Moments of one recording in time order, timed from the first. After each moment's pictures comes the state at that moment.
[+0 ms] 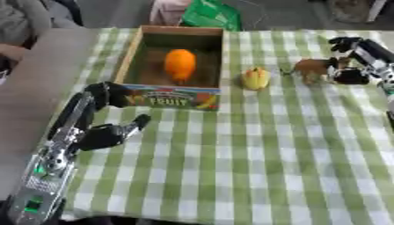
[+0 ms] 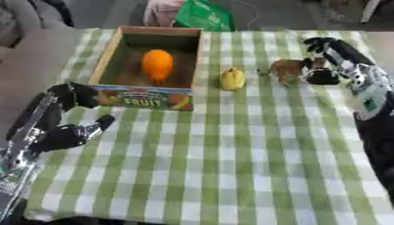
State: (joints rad) left arm -0.22 0.24 -0.11 -1.80 -0.19 0.04 -0.14; right arm -0.91 -0.43 -0.06 -0.80 0.84 -0.23 0.20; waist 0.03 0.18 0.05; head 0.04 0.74
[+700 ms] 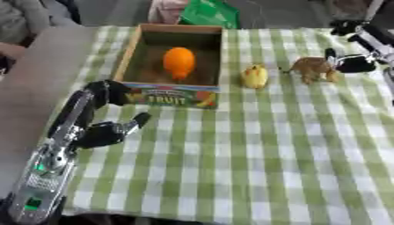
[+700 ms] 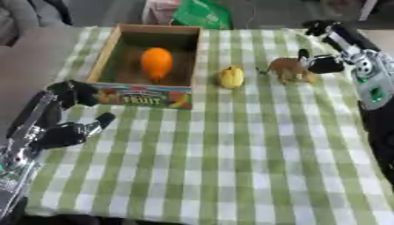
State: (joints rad) left arm -0.21 0.24 -0.10 -1.80 -0.19 0.04 -0.14; right arm -0.90 -0.44 -0.05 -0.85 0.79 -0.28 0.27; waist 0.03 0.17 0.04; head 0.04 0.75
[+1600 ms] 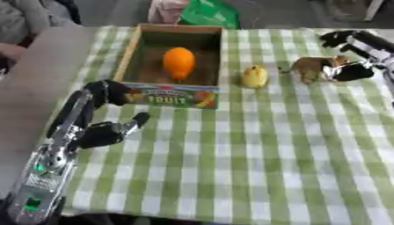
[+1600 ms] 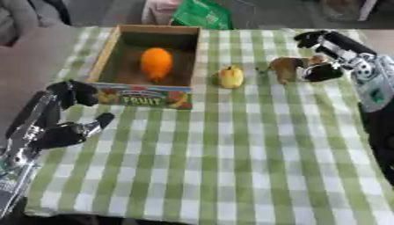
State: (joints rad) left arm -0.21 0.24 -0.10 -1.80 -0.19 0.04 -0.14; right arm -0.90 -0.44 -0.04 -0.84 0.84 -0.31 0.37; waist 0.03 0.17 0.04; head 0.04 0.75
